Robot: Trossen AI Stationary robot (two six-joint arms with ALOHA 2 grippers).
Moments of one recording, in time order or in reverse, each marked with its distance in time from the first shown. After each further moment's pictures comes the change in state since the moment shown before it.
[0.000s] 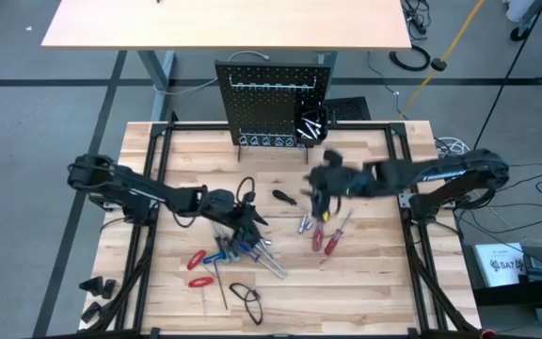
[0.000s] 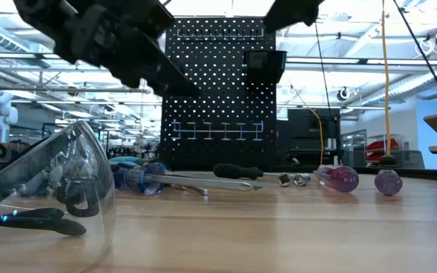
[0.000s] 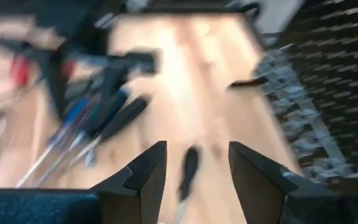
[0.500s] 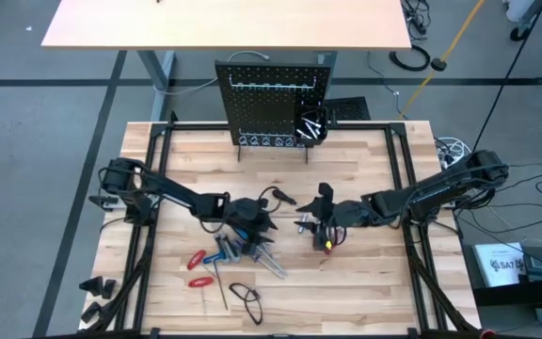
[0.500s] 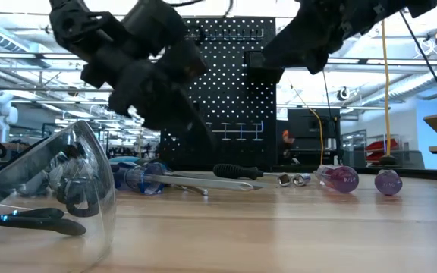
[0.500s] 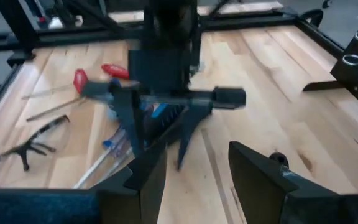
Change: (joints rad) left arm 0.001 0.288 0.155 -0.060 -0.042 -0.054; right arm 0.128 0.003 -0.490 0.732 0.000 0.094
